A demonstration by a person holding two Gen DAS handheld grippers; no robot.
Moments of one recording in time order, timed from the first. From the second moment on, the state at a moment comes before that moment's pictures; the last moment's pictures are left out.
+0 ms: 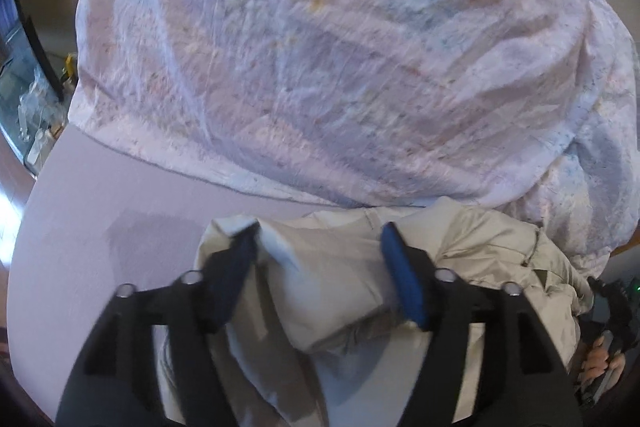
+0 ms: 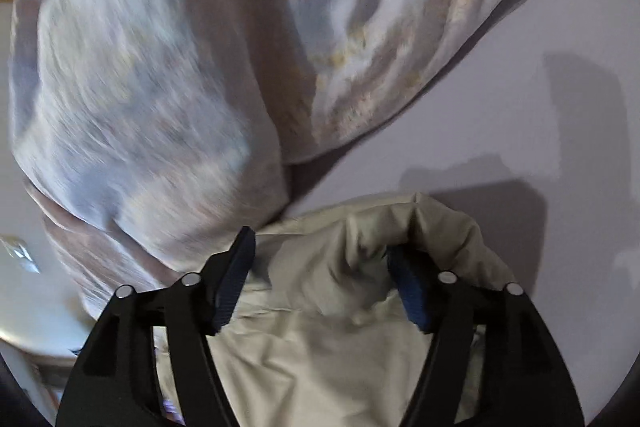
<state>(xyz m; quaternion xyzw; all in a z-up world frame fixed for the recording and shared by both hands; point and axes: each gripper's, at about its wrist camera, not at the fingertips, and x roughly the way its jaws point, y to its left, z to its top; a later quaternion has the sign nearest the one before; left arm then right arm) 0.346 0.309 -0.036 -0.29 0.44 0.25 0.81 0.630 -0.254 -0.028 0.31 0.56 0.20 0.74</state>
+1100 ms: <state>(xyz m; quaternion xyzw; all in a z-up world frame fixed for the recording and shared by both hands) 0.363 0.198 -0.005 -0.13 0.48 0.18 0.85 0.513 -0.078 -0.031 -0.07 0.55 0.29 0.78</state>
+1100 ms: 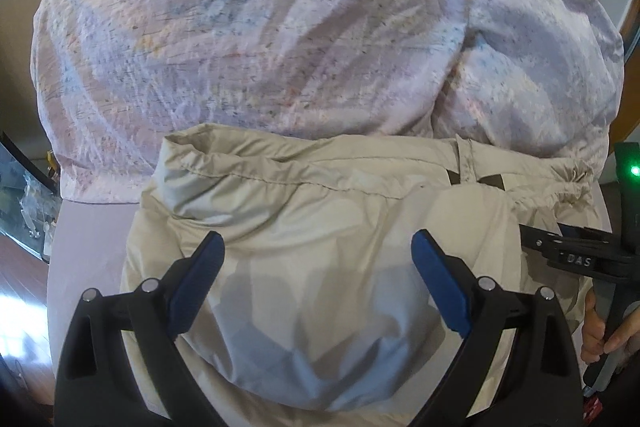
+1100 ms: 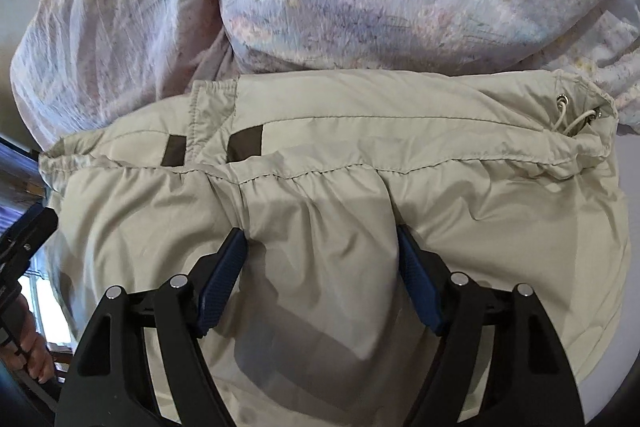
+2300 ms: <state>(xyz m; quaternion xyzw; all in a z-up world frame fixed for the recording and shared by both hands) 0.368 0.194 -0.023 -0.12 0.49 0.20 0.84 0.504 -0.110 -0.023 -0.01 0.46 0.27 0.85</state>
